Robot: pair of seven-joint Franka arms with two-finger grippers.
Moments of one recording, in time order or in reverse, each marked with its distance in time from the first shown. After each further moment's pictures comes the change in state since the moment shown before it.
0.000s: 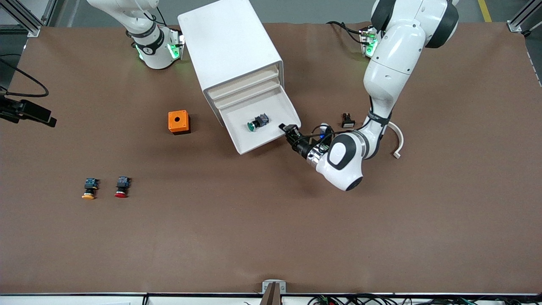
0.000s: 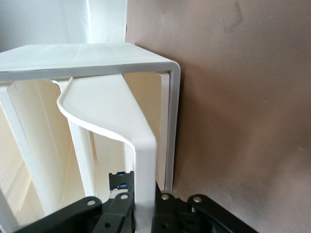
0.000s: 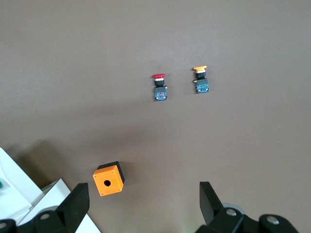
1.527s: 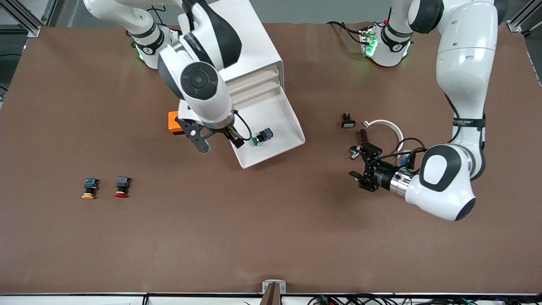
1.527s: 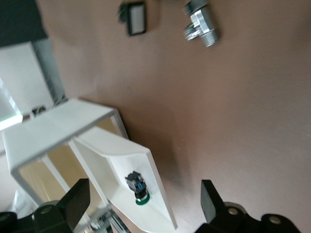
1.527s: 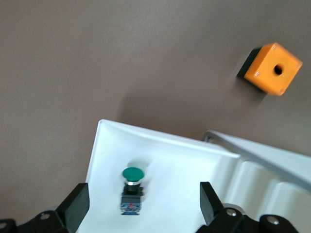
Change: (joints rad) left arm 0.290 -0.131 0.071 0.230 0.374 -0.169 0.427; right arm 0.684 0.340 0.025 -0.025 0.071 0.318 1.484
